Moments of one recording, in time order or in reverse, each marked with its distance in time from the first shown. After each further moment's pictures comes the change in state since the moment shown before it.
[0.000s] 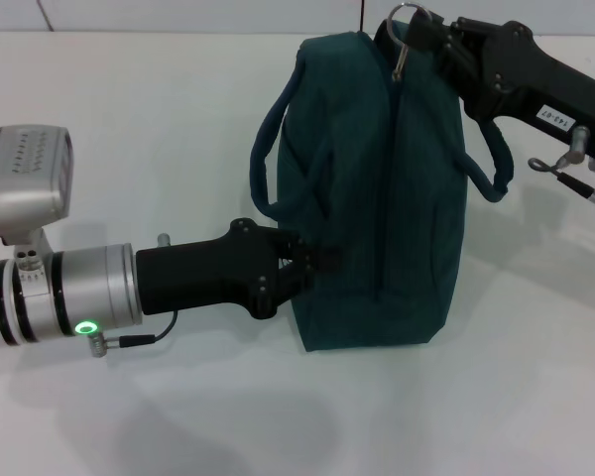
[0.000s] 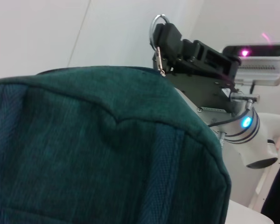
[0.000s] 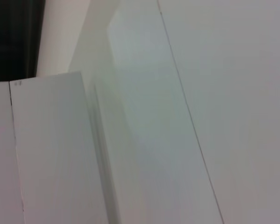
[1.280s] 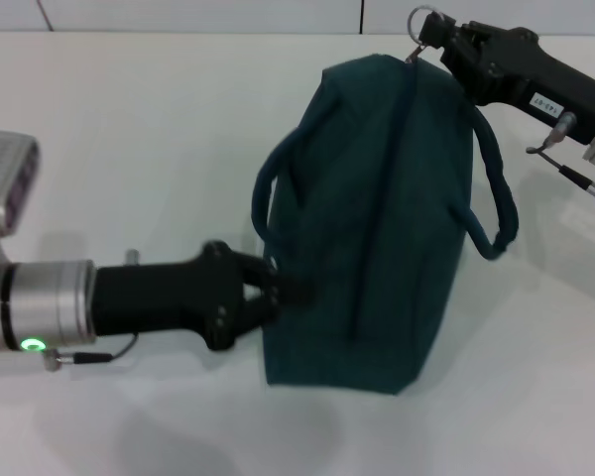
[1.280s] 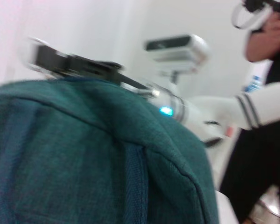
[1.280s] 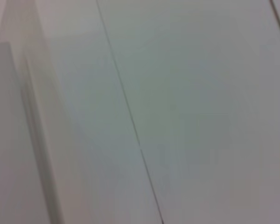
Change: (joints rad) left arm 0.013 0.038 -0.104 0.030 0.154 0.155 0.001; right arm 0.004 0.006 0.013 0.008 0.022 0.209 0.013
